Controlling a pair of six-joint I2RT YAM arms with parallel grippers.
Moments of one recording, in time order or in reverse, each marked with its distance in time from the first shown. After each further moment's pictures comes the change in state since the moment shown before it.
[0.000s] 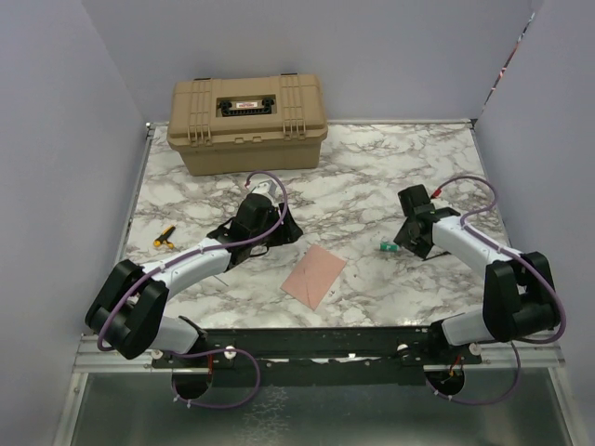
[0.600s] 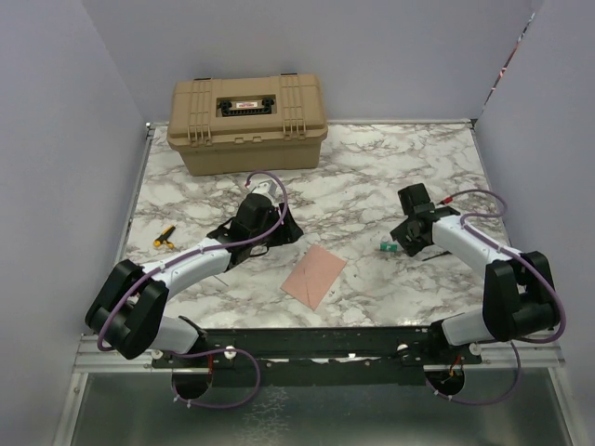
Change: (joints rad) left arm 0.000 0.000 0.000 0.000 0.010 0.000; right arm -0.008 0.010 0.003 0.012 -0.079 0.327
